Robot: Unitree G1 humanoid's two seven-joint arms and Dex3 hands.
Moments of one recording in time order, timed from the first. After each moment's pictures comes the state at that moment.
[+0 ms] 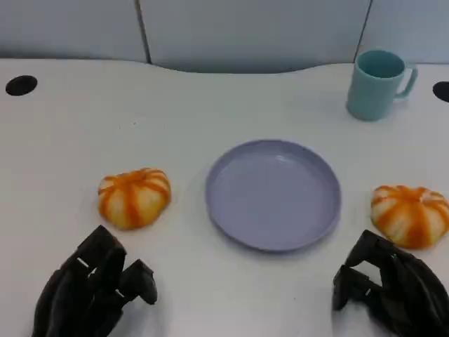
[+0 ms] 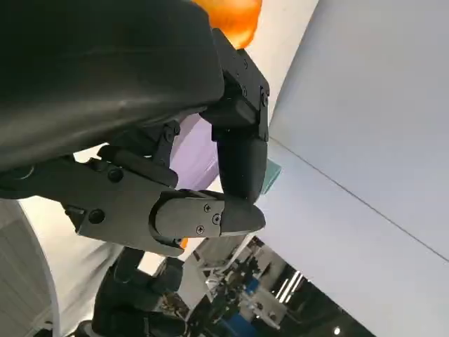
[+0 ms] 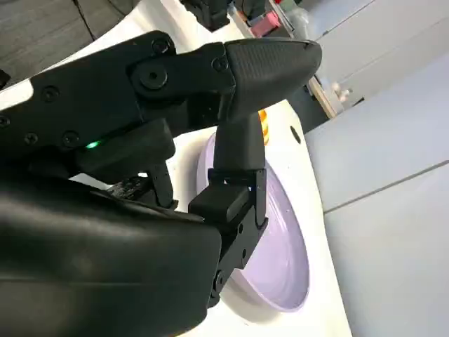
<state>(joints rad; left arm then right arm) 0.11 -0.01 0.23 0.15 -0.68 0.16 -0.64 0.00 0.01 -0.15 0.38 0.42 0.01 0.67</state>
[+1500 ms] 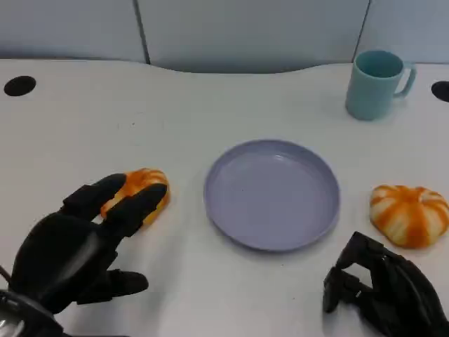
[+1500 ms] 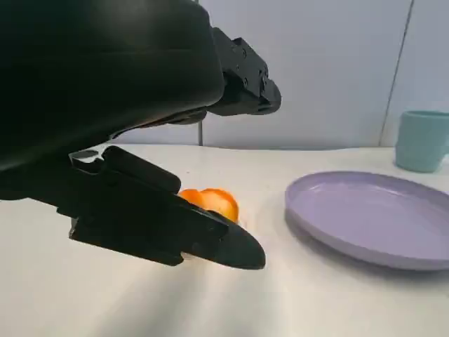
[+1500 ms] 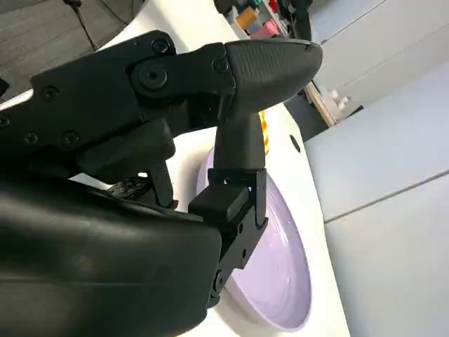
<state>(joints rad) 0.06 0.32 0.06 -0.07 0.88 -0.48 -0.02 0.01 0.03 -0.12 0.36 0.42 0.01 0.66</state>
